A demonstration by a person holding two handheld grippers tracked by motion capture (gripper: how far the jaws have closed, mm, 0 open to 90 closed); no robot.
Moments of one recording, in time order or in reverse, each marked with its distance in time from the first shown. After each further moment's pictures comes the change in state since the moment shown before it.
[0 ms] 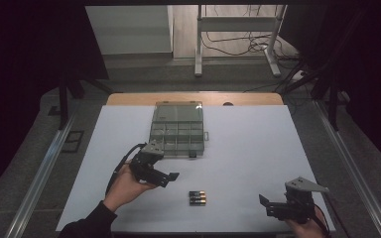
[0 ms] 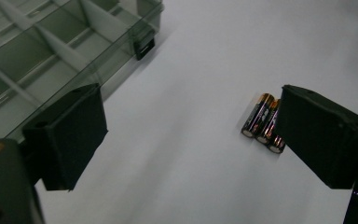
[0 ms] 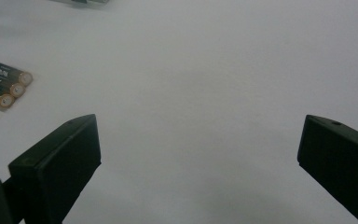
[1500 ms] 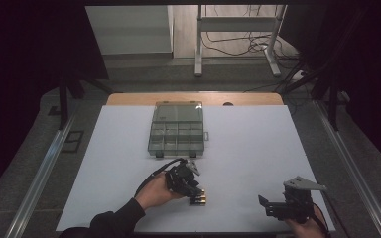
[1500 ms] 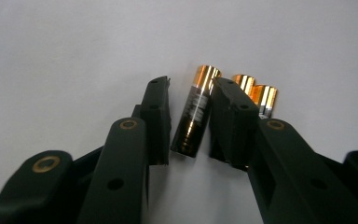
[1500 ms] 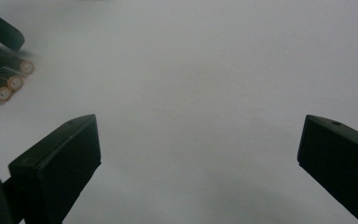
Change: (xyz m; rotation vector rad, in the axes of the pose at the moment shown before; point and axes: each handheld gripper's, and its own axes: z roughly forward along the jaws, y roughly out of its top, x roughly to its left) left arm -0.039 0.015 0.095 0.280 -0.185 0.220; right arm 0.000 0.001 0.003 0.033 0.008 -0.004
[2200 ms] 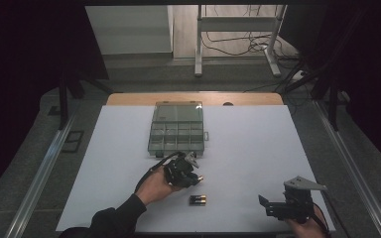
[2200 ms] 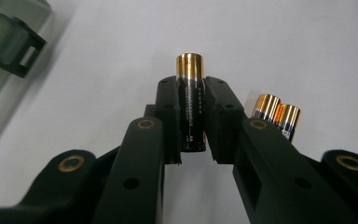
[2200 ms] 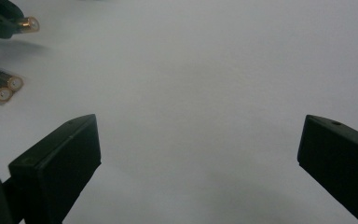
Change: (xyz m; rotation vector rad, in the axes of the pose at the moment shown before) left arm 0.008 0.008 -0.019 -0.040 0.077 -0.044; right arm -0.001 0.000 0.000 0.000 0.002 0.005
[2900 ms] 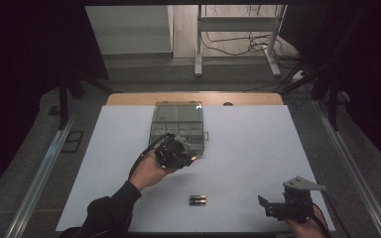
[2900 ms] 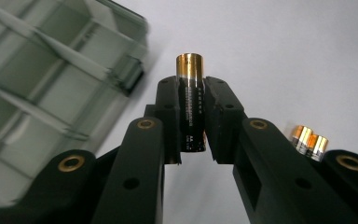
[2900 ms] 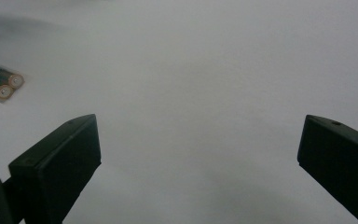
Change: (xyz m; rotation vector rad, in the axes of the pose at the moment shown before) left arm 0.033 0.011 -0.040 -0.071 0.081 -0.080; right arm 0.001 0.000 0.000 0.002 -0.001 -0.012
